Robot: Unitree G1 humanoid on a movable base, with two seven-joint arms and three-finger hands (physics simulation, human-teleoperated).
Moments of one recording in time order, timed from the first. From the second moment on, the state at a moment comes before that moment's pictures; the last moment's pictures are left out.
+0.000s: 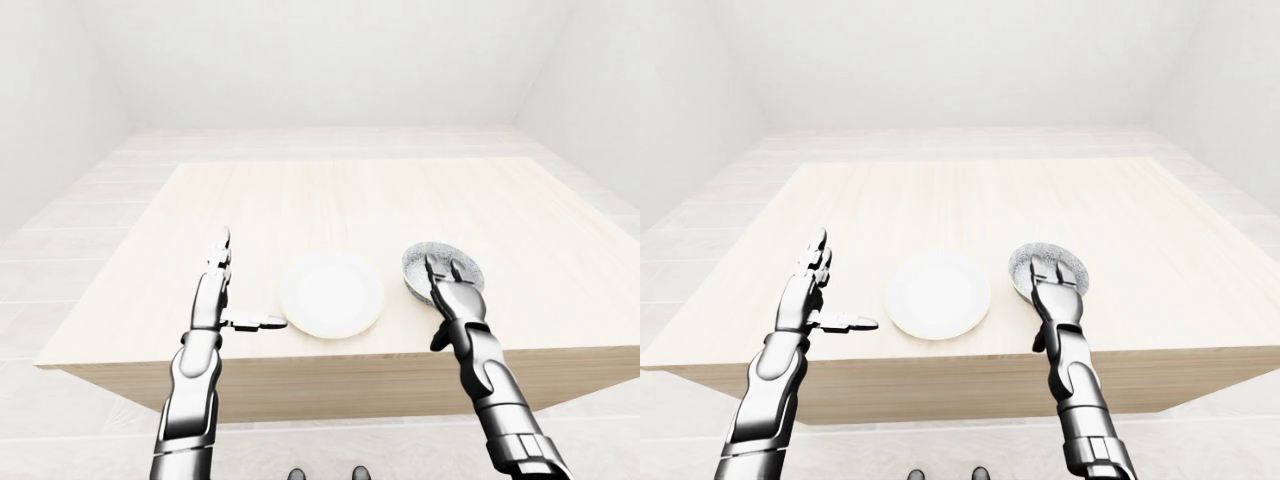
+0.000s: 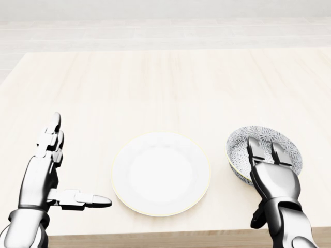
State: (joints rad) left arm -0.07 0.10 0.12 -0.05 0.13 0.02 -0.11; right arm -0.22 -0.24 -0.06 0.39 -1.17 0.09 0.01
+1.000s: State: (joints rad) left arm -0.08 0.10 0.13 -0.03 0.14 0.01 -0.11; right arm -0.20 -0.24 -0.06 0.35 -1.19 0.09 0.04
